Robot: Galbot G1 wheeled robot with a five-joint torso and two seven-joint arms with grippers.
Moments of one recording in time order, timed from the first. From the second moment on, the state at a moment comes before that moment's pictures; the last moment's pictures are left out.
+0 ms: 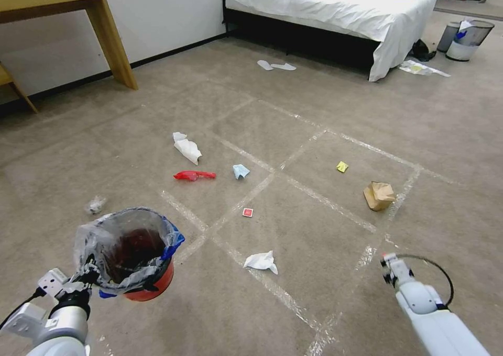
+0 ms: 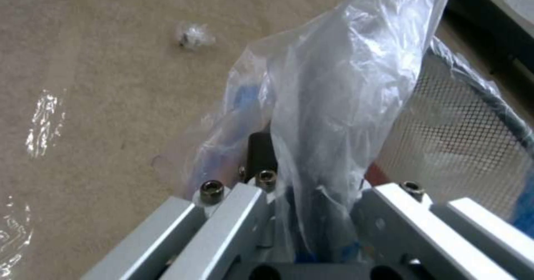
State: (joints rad) left arm 1.62 -1.51 -0.96 -2.13 -0.82 0.32 -0.23; right arm -1.12 1.01 0.41 1.34 0.23 -0.23 0.02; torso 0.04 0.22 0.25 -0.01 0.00
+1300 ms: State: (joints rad) left arm 1.55 -1.38 -0.93 -2.18 -0.96 0.43 -0.28; right arm -0.43 1.20 -0.60 1.87 0.97 -0.02 0.04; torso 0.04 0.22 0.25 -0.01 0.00
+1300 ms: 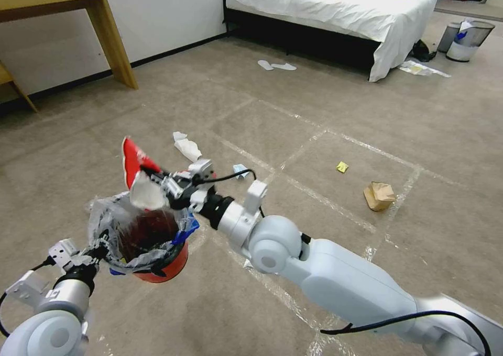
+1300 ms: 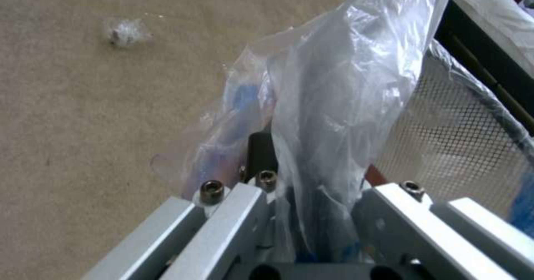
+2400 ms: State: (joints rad) left arm 1.57 -1.40 -0.94 -2.19 -0.96 0.42 -0.28; right arm -0.40 1.26 -0.74 1.66 0.69 0.04 0.02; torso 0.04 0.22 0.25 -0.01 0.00
